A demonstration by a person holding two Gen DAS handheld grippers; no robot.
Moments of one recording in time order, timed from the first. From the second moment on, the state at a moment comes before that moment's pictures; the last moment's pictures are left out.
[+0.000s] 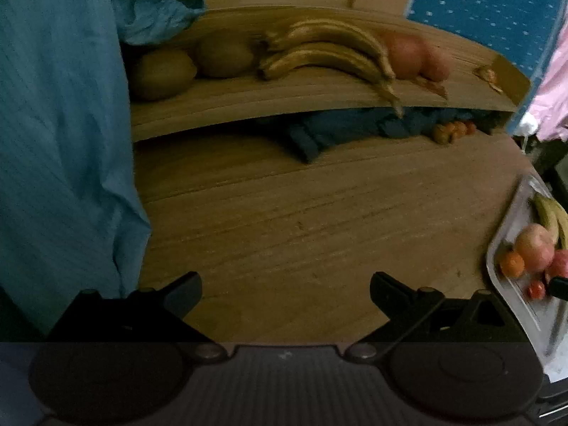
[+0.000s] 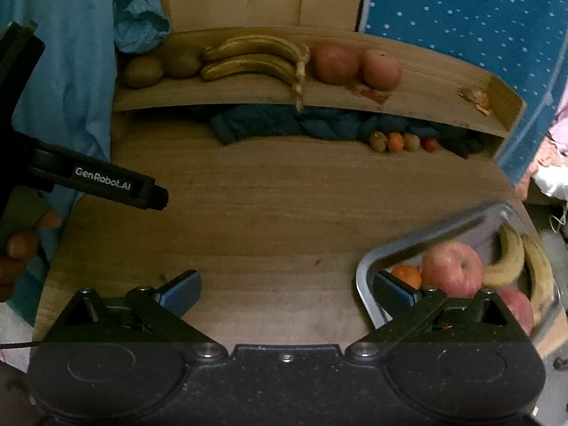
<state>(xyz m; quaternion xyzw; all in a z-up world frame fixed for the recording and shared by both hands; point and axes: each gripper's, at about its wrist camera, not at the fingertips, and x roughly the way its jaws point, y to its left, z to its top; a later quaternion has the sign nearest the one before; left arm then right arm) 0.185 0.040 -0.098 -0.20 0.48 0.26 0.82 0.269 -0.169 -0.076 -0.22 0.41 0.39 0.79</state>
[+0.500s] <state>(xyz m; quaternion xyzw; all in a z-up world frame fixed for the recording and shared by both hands) 0.267 0.021 -0.117 -0.20 0.51 0.26 0.80 0.370 -0.177 -0.084 -0.23 0.39 0.39 0.81</state>
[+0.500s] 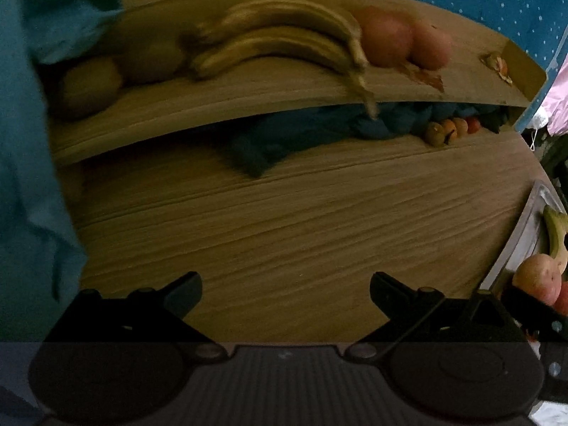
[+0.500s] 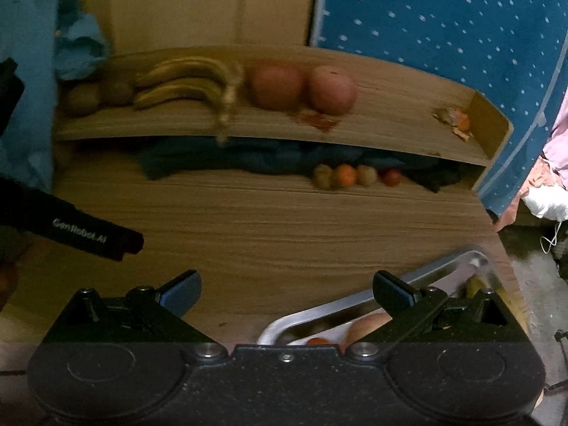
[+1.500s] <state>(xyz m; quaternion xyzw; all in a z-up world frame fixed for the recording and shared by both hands) 0.454 -0.055 -0.148 -0.07 0.50 0.22 0.84 0.599 -0.173 -0.124 -0.19 0.40 0.44 0.78</state>
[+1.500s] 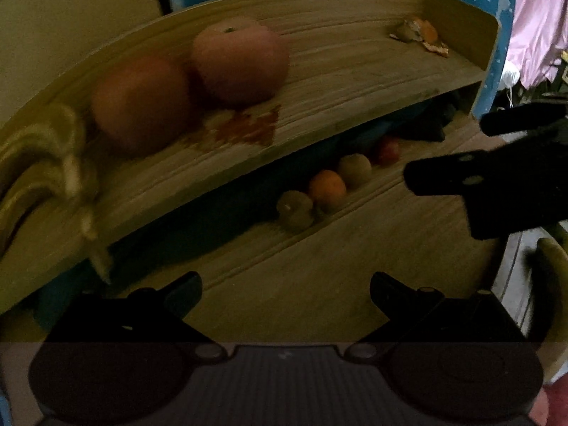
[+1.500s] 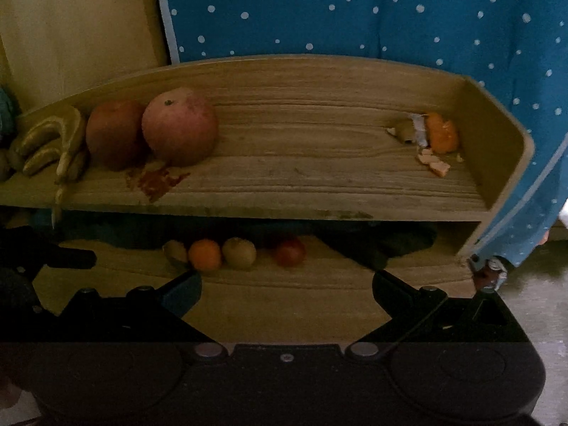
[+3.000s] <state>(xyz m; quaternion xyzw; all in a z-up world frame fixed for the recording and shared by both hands) 0.480 -0.046 -0.158 -0.05 0.47 0.21 0.85 0.615 -0.127 -0.163 -0.13 0.47 0.51 0.71</state>
